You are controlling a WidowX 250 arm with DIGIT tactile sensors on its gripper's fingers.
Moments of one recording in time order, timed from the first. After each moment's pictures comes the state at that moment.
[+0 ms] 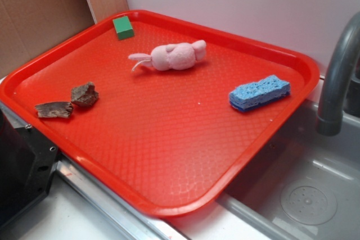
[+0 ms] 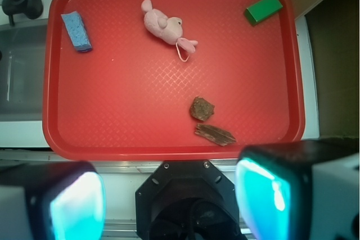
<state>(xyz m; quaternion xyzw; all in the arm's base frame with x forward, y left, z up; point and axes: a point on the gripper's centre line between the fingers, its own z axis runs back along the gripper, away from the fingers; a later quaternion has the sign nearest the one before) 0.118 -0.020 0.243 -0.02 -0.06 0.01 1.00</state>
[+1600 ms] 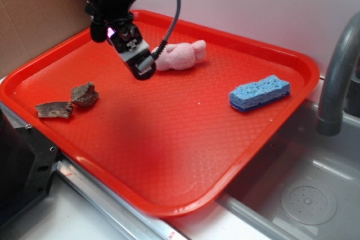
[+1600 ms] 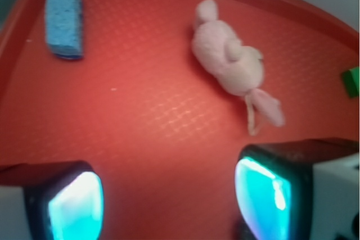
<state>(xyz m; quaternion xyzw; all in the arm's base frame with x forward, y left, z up) 0.196 -0.058 0.106 0.01 -0.12 -0.13 0.98</state>
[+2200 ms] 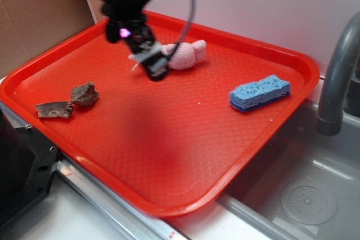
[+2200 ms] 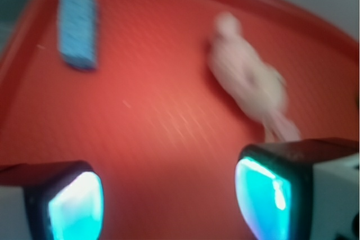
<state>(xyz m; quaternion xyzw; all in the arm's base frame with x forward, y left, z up) 0.217 -0.084 0.100 0.00 -0.13 -0.20 0.97</state>
